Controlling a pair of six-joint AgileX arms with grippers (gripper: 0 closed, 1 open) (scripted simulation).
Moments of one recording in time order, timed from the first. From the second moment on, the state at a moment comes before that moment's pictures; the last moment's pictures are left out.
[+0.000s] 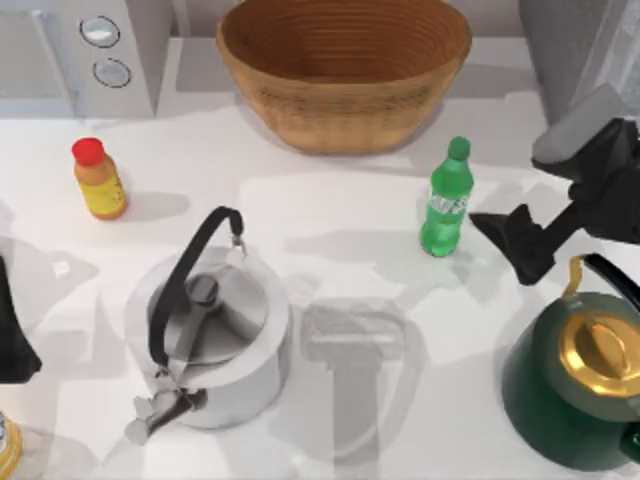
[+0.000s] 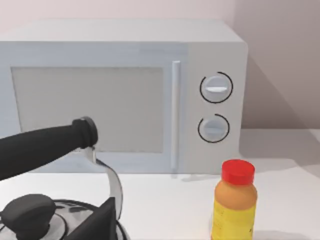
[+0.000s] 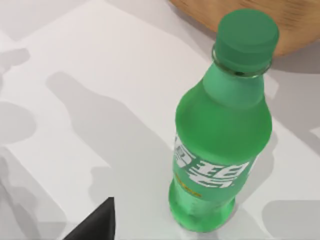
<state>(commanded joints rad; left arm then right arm) 0.00 0.00 0.00 0.00 0.00 0.00 0.23 1.55 0.70 0.17 -0.44 -0.32</state>
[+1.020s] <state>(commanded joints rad) 0.00 0.00 0.00 0.00 0.00 0.00 0.34 1.94 0.92 0.39 -0.35 -0.24</state>
